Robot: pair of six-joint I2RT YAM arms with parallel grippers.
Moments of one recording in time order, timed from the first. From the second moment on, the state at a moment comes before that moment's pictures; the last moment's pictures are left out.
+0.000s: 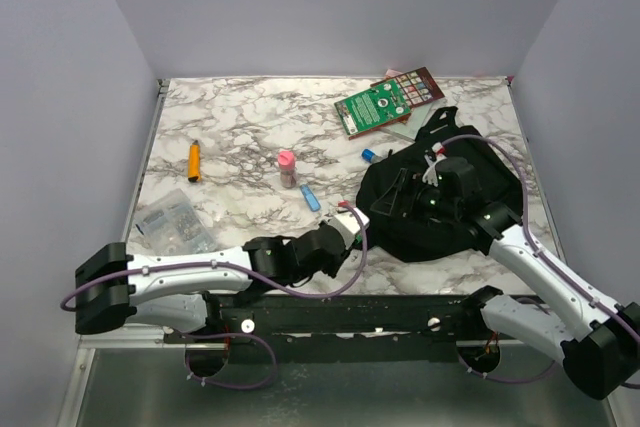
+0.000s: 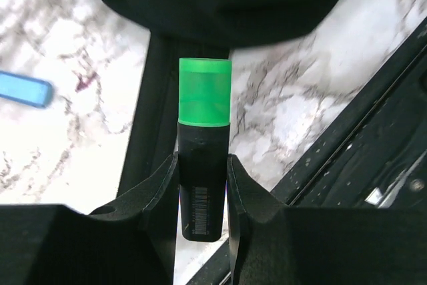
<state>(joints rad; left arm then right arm) -1.29 1.23 0.74 -0.20 -0.33 -0.30 0.50 0.95 0.73 -0.45 -0.18 0.76</state>
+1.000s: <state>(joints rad) -1.27 1.15 0.74 -0.18 -0.41 -0.20 0.56 1.21 0.64 -0.03 -0.75 0.78</state>
